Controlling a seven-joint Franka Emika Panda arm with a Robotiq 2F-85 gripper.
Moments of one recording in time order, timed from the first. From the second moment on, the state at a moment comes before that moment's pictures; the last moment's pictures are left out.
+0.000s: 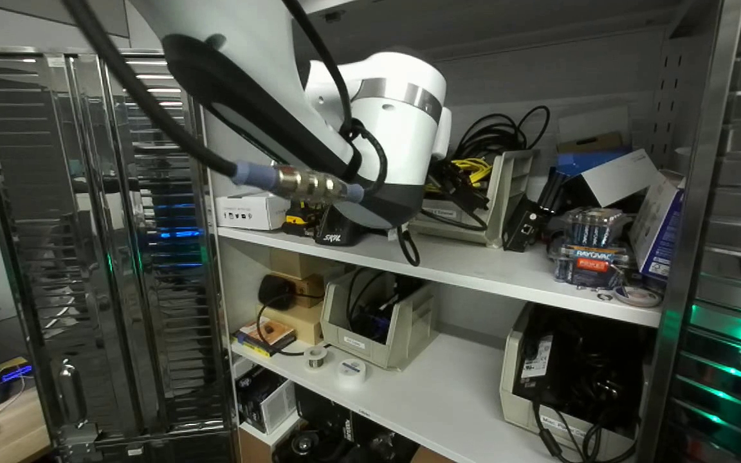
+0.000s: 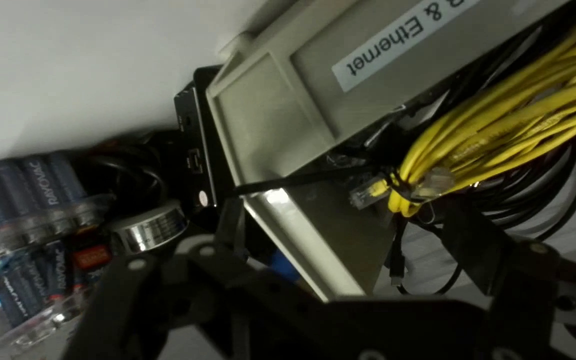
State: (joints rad) arm -0.50 0.22 0.46 -1.77 -1.68 2.89 2.24
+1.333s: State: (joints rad) arm -0.24 0.00 0.04 -2.58 -1.03 3.01 1.32
